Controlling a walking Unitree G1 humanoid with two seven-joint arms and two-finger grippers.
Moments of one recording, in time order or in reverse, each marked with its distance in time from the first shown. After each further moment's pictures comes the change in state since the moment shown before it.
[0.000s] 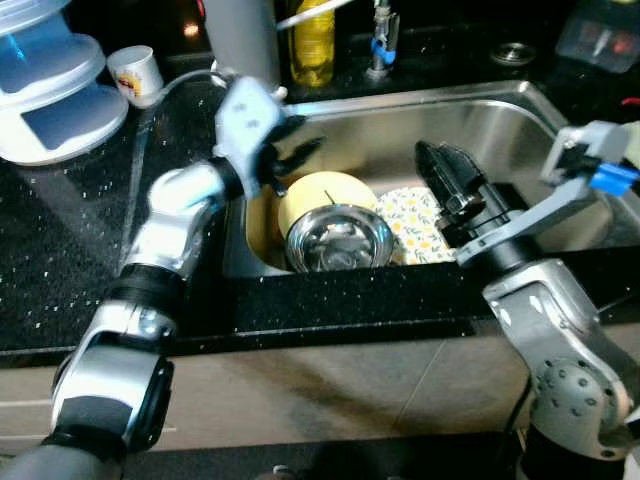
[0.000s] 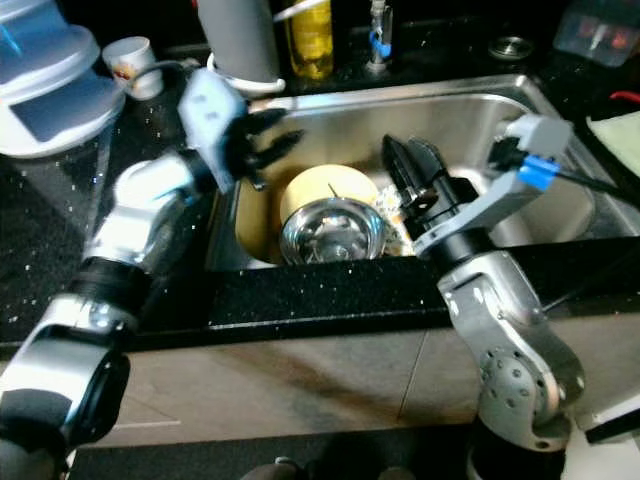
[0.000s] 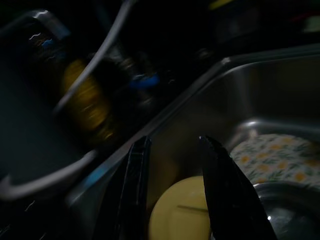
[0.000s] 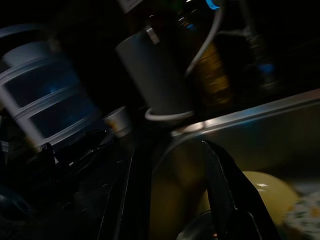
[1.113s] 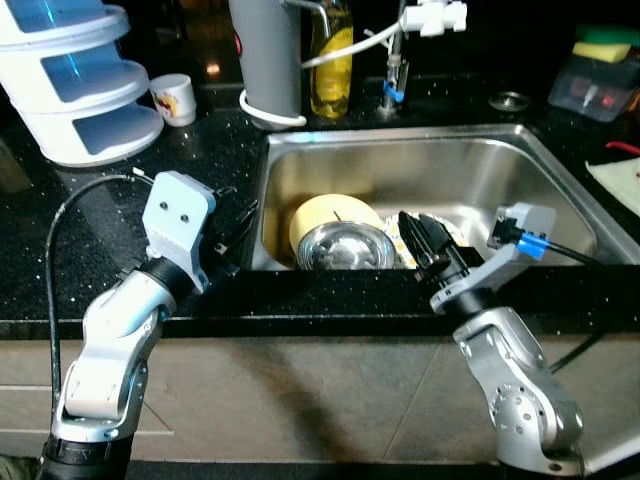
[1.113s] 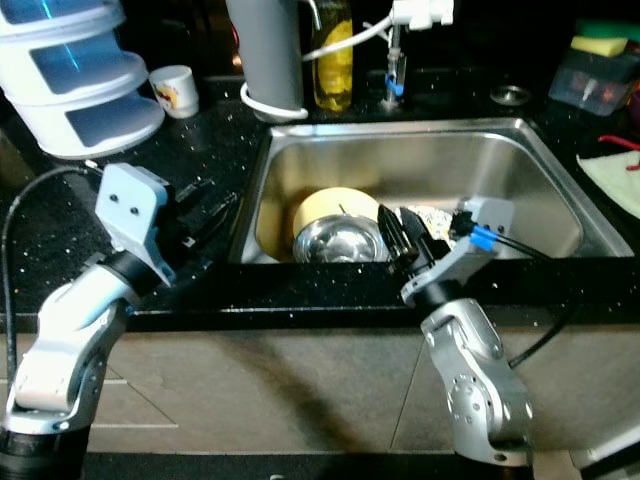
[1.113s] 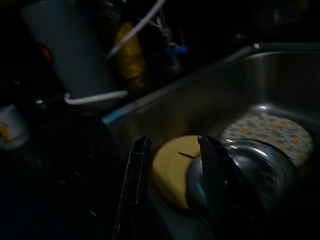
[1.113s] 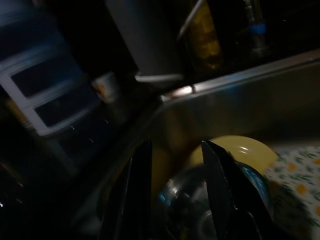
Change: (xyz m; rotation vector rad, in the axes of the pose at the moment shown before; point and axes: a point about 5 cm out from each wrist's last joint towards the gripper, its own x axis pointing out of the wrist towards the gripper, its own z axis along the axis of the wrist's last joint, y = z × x) left arm -0.090 -0.052 0.010 -0.103 0.171 0.183; right arm -0.020 -0.030 -0.061 -0.050 0.125 -0.127
